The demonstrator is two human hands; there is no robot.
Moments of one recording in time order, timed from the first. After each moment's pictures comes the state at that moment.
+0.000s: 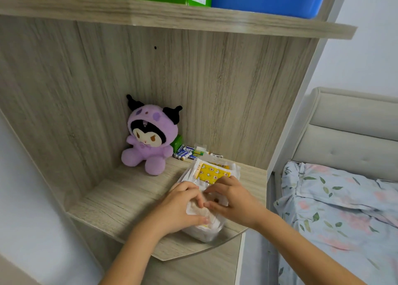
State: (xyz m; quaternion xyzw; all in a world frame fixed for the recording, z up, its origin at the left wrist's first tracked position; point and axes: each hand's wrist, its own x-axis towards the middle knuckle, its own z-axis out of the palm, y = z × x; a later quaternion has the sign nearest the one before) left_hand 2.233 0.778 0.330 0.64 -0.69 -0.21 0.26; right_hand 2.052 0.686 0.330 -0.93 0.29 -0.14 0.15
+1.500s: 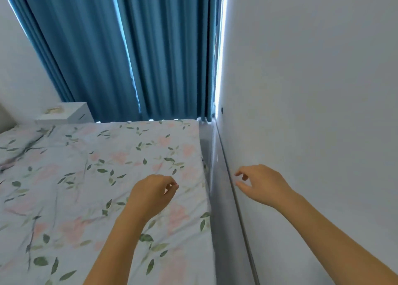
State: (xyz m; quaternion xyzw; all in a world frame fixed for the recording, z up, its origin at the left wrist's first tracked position) left_hand 1.648 1.227 0.312 -0.13 -0.99 -0.11 0.02; right_hand 1.656 1.508 0.333 -0.09 0.99 -0.10 0.02
